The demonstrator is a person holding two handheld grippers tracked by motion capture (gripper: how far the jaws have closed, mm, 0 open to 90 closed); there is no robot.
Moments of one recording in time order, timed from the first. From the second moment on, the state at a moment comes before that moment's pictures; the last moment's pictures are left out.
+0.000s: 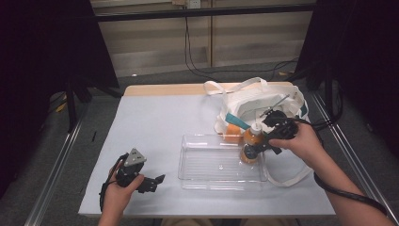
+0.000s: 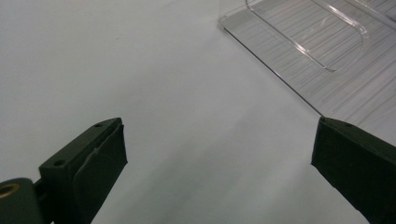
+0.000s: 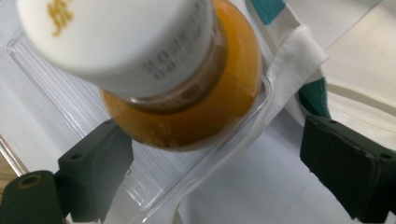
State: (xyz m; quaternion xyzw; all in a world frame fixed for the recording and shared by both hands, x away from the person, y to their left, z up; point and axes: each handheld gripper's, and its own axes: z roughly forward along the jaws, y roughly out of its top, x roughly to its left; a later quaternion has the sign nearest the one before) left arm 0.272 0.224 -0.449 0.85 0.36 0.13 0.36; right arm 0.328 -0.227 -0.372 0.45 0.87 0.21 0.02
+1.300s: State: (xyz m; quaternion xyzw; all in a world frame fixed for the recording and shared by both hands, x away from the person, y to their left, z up) left arm 0.272 0.223 -0.451 0.85 0.36 0.13 0.35; right arm 0.312 -0.265 -0.379 0.47 0.85 0.21 0.03
